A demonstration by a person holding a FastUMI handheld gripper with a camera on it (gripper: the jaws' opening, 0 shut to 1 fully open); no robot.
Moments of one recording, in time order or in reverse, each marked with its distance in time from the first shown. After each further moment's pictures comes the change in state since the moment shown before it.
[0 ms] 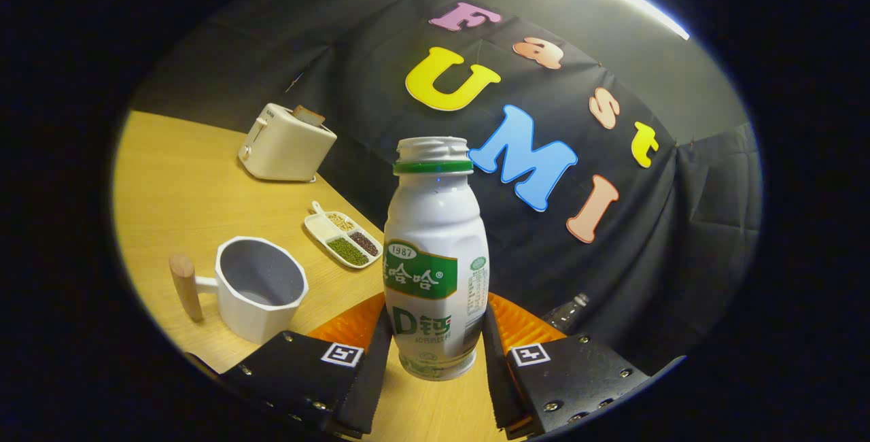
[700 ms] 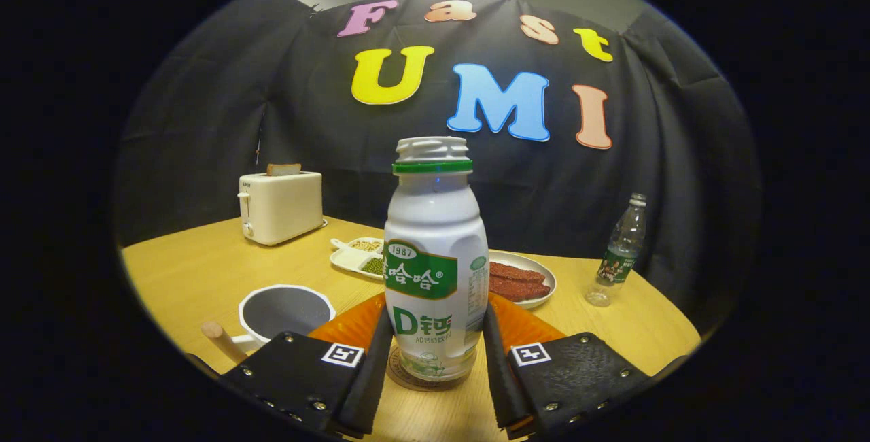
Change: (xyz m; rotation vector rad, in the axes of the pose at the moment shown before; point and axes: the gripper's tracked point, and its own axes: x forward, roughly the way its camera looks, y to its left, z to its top) arm 0.020 0.034 -0.022 0.496 0.043 0.090
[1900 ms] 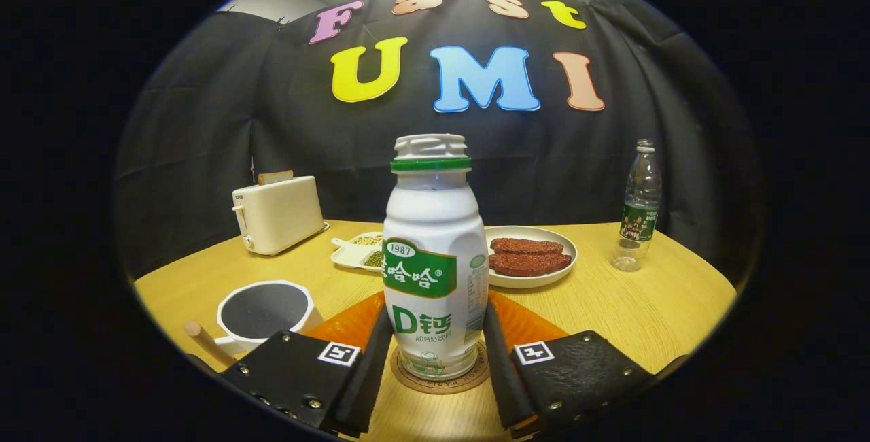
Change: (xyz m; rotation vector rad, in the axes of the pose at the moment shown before) arm 0.017 0.003 -0.025 0.116 0.035 0.038
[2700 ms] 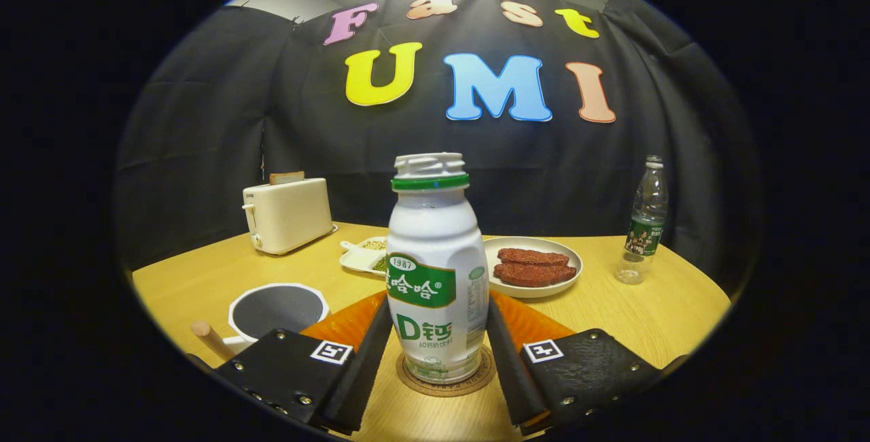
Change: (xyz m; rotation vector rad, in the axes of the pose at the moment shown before) arm -0.006 0.007 0.011 -0.046 -0.028 0.027
